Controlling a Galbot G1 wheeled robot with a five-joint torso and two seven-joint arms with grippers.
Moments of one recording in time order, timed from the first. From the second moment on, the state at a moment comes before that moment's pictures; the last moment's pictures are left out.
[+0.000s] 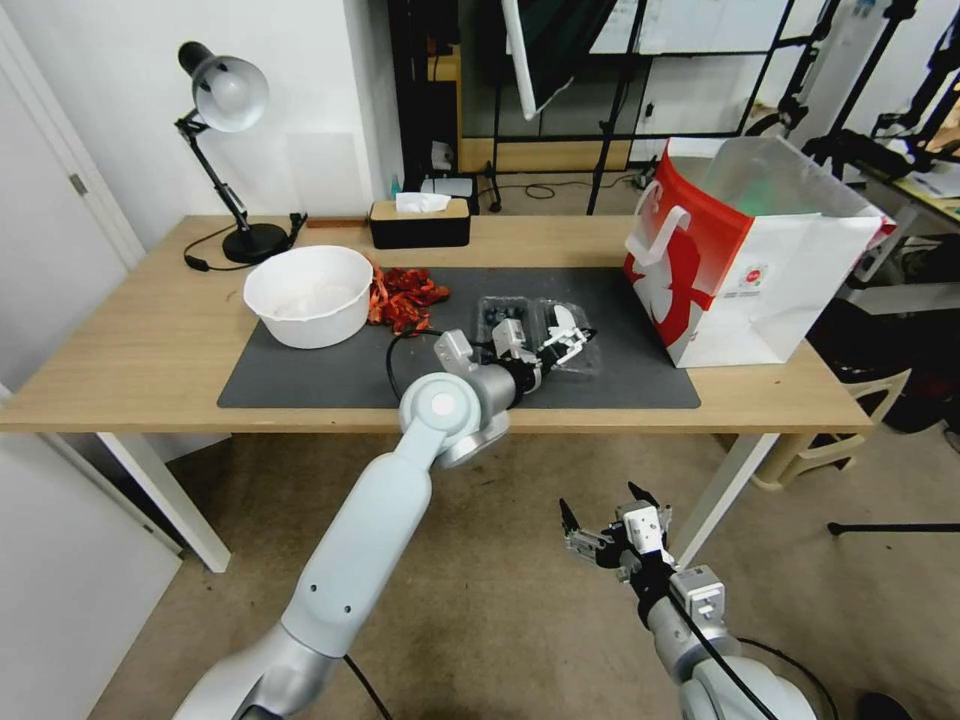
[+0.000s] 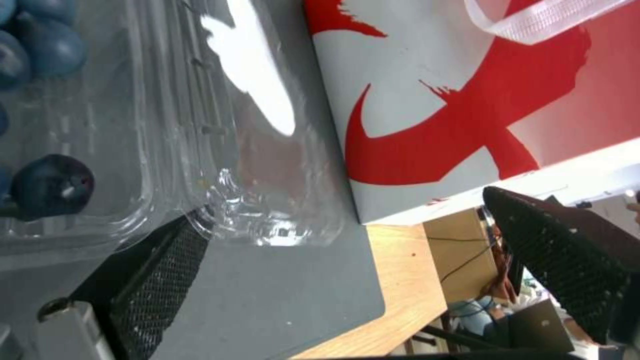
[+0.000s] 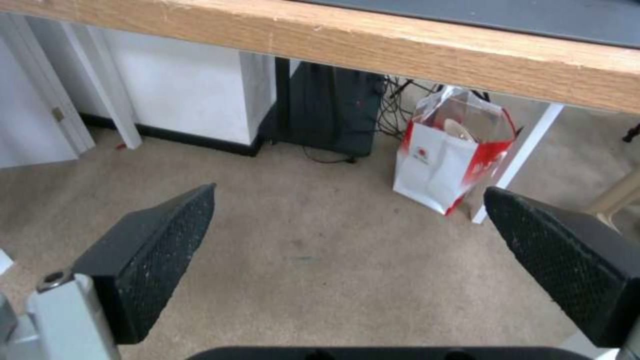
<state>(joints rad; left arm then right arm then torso) 0.72 -1.49 -0.04 -1.64 -1.49 0.51 -0.47 -1.70 1.54 0.51 2.18 -0.13 -0.29 -0.22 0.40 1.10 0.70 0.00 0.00</state>
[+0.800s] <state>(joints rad) 0.72 -1.49 0.00 -1.66 -1.48 0.51 -0.47 -1.71 1.55 0.50 2.17 -0.13 -0.28 -0.22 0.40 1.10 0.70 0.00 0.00</state>
